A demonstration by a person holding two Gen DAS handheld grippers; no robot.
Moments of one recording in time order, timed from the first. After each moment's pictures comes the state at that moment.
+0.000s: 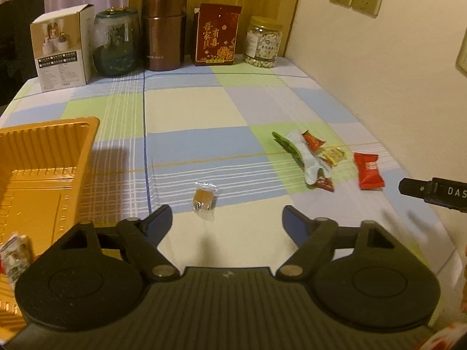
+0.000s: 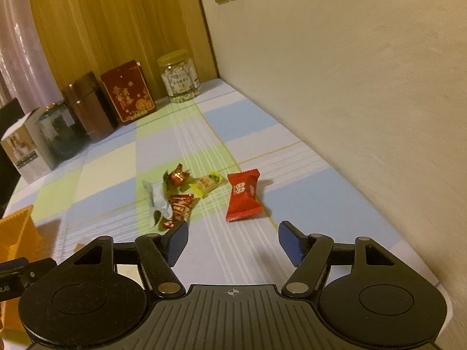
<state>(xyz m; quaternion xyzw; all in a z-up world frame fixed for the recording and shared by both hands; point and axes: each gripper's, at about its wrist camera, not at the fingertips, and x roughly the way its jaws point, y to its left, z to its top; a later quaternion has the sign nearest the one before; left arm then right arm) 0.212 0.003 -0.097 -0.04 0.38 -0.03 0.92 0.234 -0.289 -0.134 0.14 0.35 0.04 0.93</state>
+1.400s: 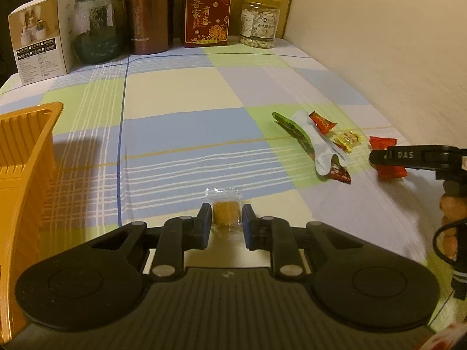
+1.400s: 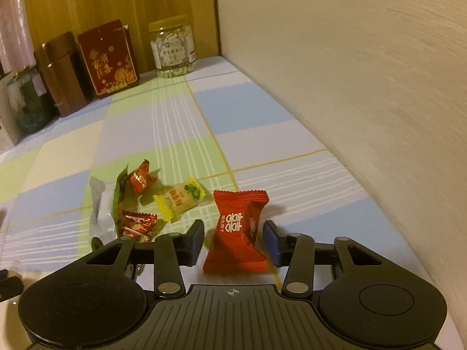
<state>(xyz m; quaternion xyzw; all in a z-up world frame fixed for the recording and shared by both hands) 0.245 -0.018 -0.140 -0.03 0.40 -0.03 0.92 0.333 -0.273 -0.190 0.06 0.37 0.04 0.92</state>
